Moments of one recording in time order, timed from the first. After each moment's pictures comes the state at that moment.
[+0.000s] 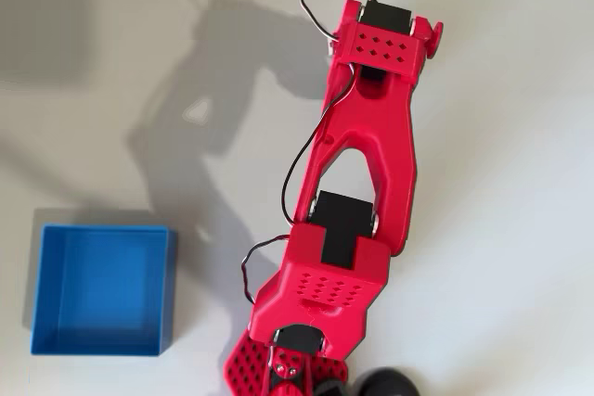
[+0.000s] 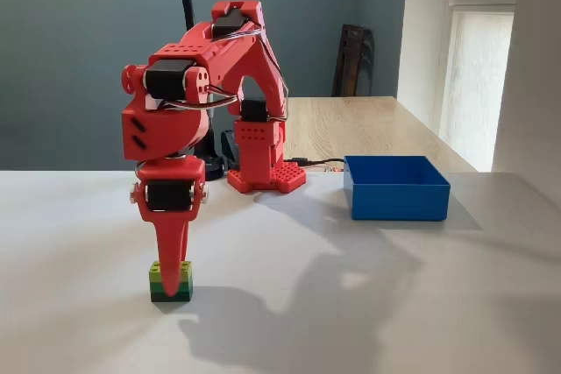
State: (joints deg) arm 16.6 66.5 75.3 65.7 -17.4
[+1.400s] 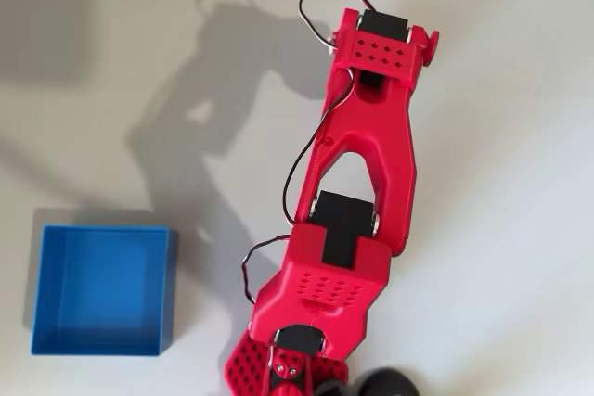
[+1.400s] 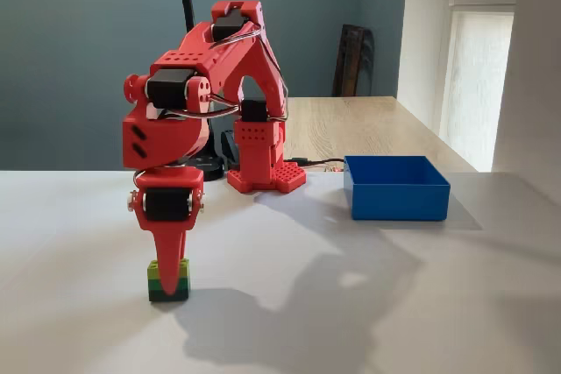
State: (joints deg) arm 17.1 66.4 78.7 58.5 -18.4
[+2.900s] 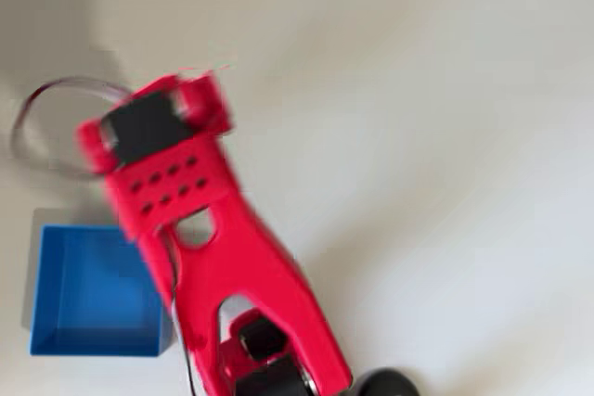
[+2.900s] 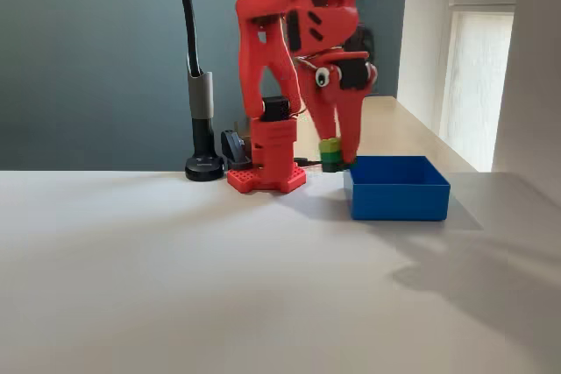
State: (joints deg) arm -27.4 112.1 98.8 81.3 -3.4
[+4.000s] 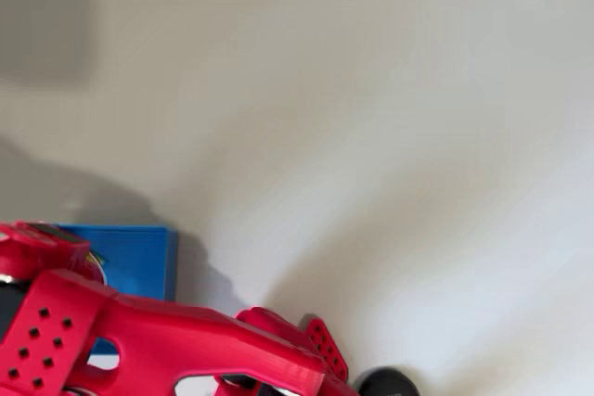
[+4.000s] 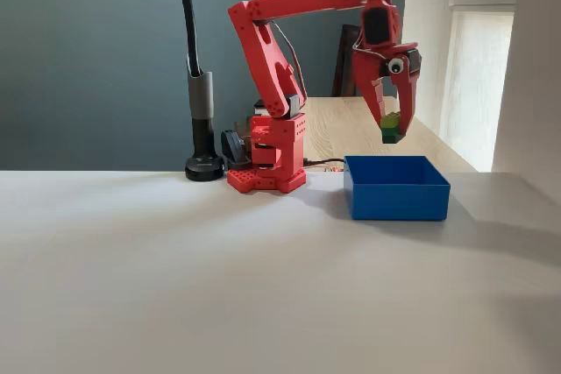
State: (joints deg) arm -64.3 115.7 102.8 84.6 13.0
